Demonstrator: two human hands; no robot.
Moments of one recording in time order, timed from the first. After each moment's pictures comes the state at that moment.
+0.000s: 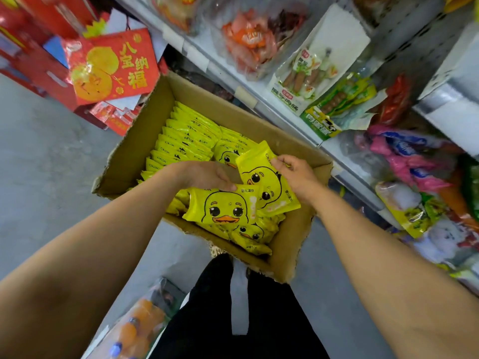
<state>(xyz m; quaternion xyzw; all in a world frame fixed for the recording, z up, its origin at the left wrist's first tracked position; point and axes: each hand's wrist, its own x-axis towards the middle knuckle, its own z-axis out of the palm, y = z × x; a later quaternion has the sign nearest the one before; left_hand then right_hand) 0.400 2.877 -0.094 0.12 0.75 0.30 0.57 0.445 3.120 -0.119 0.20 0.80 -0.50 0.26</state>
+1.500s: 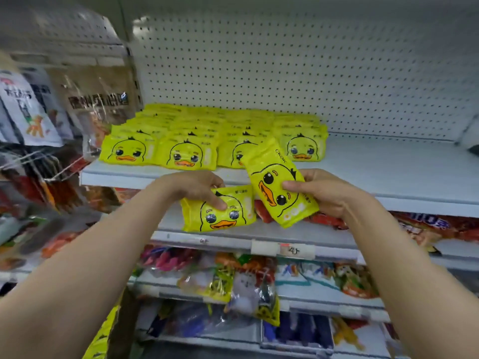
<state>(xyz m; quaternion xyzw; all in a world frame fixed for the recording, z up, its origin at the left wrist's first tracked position) 0.591 3.395 0.302 0.47 0.83 0.14 0.25 0.801 3.606 0.301 0.19 0.70 -0.68 -0.04</state>
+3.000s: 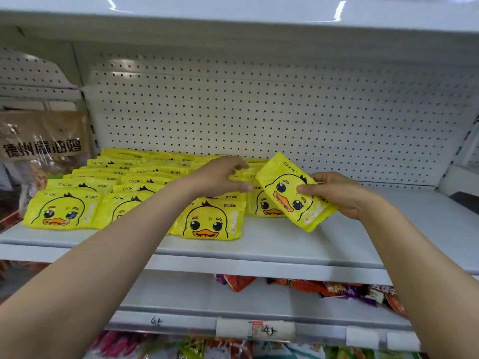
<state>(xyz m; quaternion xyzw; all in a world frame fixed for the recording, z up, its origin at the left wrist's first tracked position) 0.560 3.572 0.371 0.56 0.79 0.26 0.02 0.764 3.782 0.359 0.23 0.78 -0.57 -0.13</state>
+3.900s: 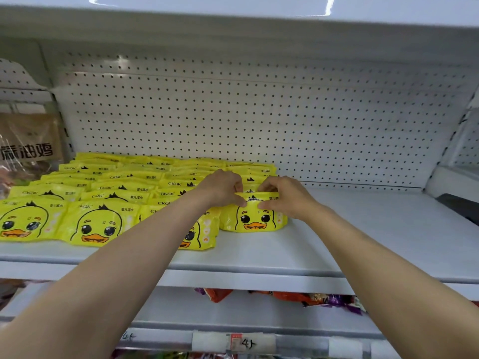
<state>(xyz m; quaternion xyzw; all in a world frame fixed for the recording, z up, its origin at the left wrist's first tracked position) 0.564 3.658 0.340 0.50 0.85 0.18 0.00 0.711 3.806 0.324 0.17 0.94 -0.22 -0.18</state>
